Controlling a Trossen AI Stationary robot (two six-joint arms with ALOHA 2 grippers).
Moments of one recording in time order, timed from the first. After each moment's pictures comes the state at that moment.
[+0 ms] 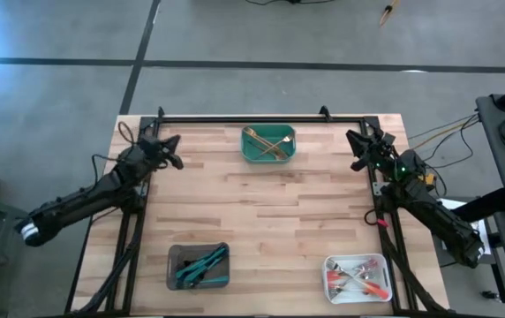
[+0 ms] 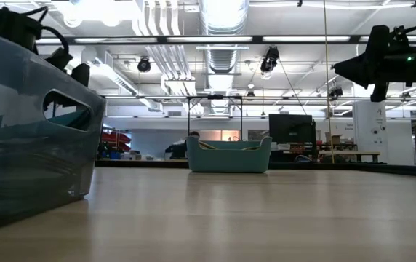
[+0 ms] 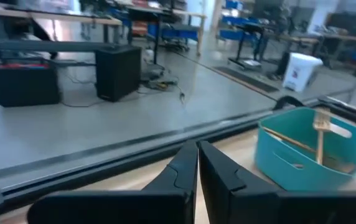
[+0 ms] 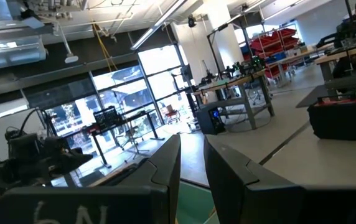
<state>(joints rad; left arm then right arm) 0.64 0.35 0.06 0.18 -0.30 -0.17 -0.88 0.11 0.01 0.35 -0.20 0.38</state>
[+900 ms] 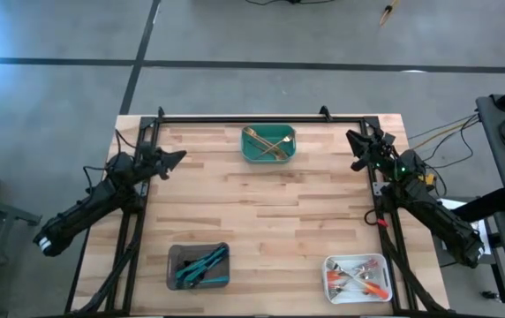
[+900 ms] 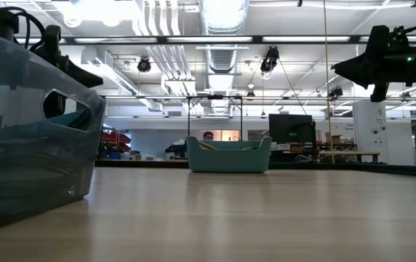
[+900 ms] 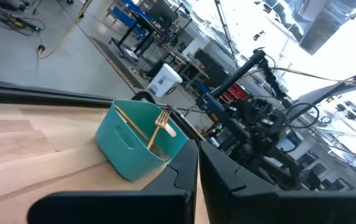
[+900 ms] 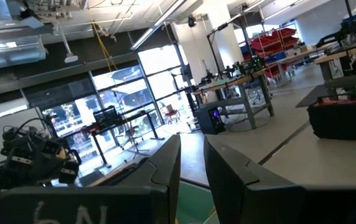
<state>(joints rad) 0.68 0.01 0.02 0.04 0.20 -0.74 -0.88 0.11 0.01 0.35 -0.20 0.38</state>
